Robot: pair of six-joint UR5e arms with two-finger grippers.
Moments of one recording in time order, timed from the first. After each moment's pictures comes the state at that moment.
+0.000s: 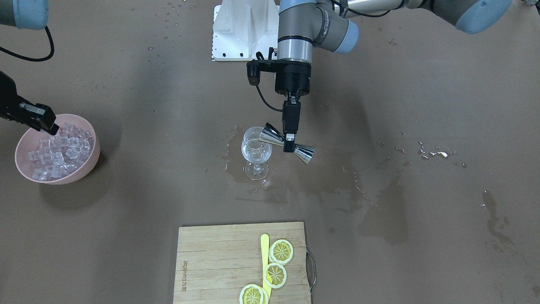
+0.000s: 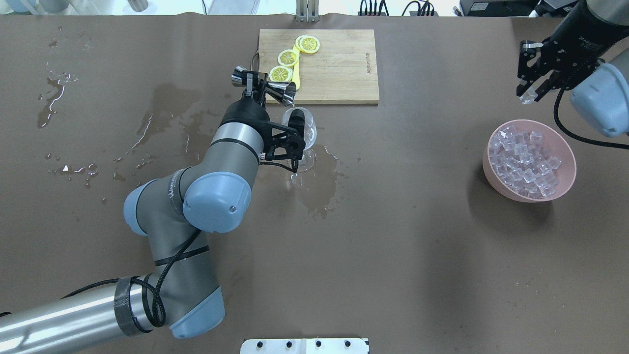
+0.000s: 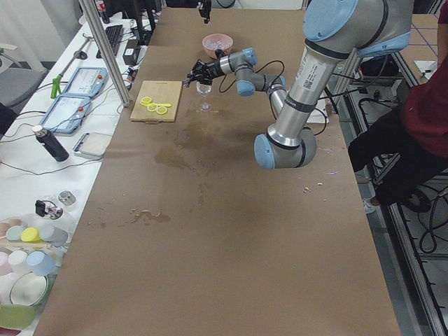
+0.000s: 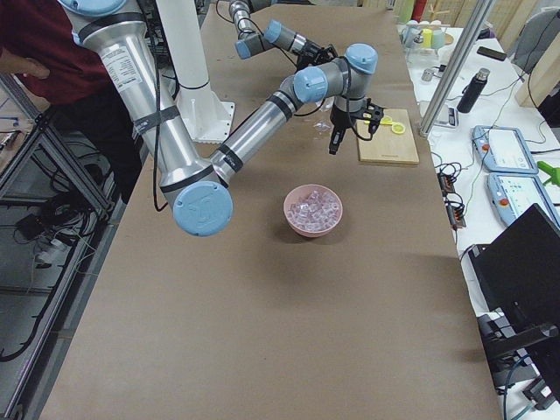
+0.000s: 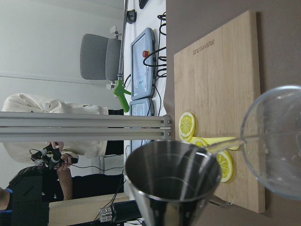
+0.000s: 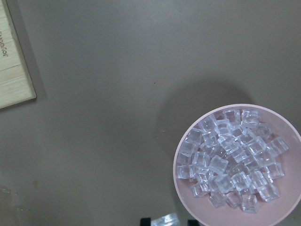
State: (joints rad) left arm -0.42 -2.21 -1.71 -2.05 -0.79 0.57; right arm 1.16 -1.12 1.92 -2.04 2.34 0.80
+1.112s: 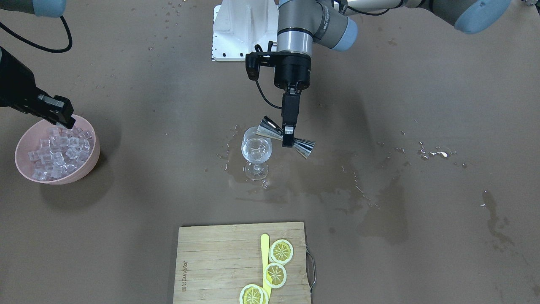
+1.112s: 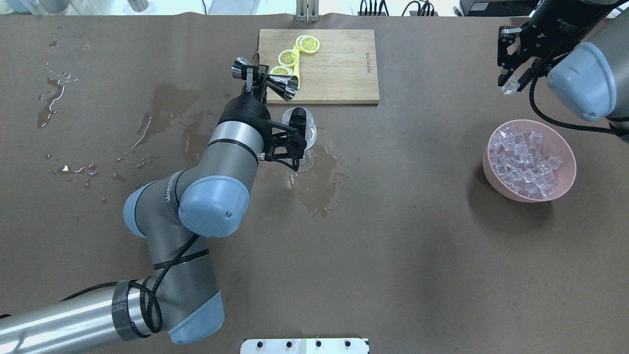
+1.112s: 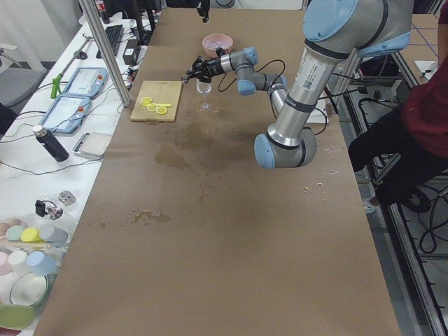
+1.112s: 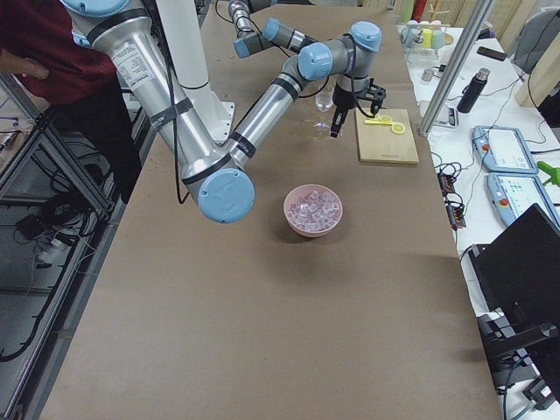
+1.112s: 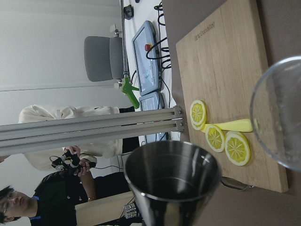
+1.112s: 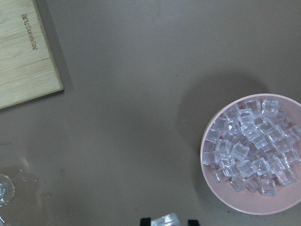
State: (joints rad) left arm -0.41 -2.20 -1.75 -2.11 -0.76 0.57; right arm 1.14 -0.99 1.91 -2.16 2.34 0.82
